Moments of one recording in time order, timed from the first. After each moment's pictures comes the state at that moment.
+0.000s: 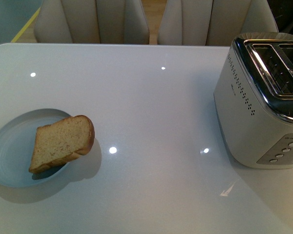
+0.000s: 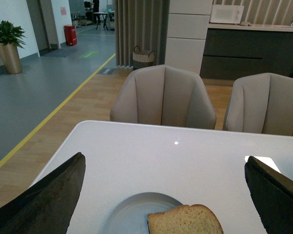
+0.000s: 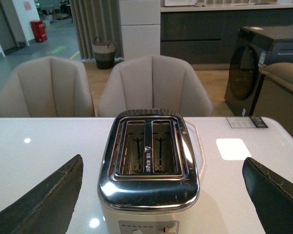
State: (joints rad) left arm 0.00 0.01 0.01 0.00 0.00 -0.01; right arm 0.00 0.00 0.02 0.00 0.00 0.00
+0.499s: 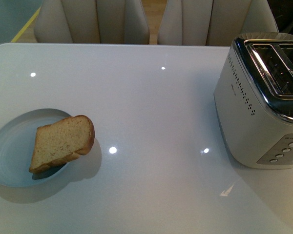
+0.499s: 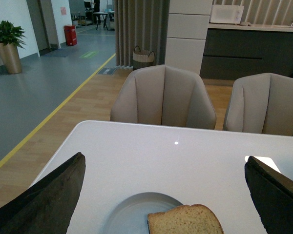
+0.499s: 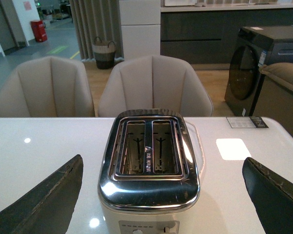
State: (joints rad) left arm 0.00 0.01 0.01 0.00 0.00 -0.01; right arm 0.00 0.00 0.02 0.00 0.00 0.00
